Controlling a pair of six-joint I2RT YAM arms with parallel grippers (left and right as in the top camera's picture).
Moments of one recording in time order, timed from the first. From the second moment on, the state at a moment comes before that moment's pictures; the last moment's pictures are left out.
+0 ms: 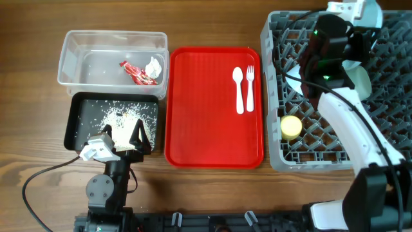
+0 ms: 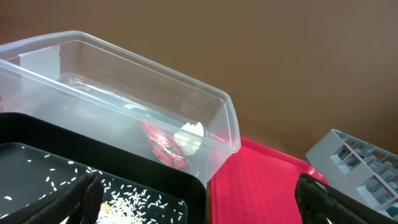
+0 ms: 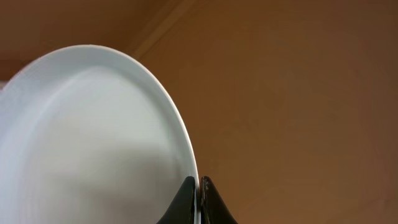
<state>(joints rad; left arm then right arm) -0.08 0.02 0.01 -0.06 -0.06 -0.42 0.12 1.59 1.13 0.26 1.21 -0.71</state>
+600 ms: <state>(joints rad) -0.08 0.02 0.01 -0.06 -0.06 -0.42 0.14 1.62 1.13 0.27 1.06 -0.75</state>
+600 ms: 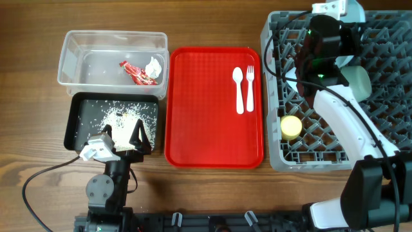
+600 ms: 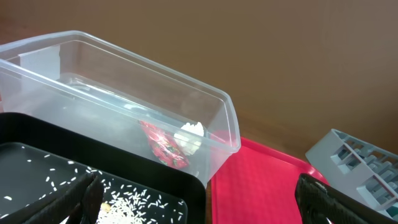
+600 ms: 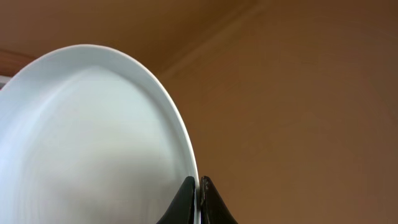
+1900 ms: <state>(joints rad) -0.08 0.02 0.01 -0.06 -0.06 -0.42 0.44 1.61 1.13 0.47 1.09 -0.85</state>
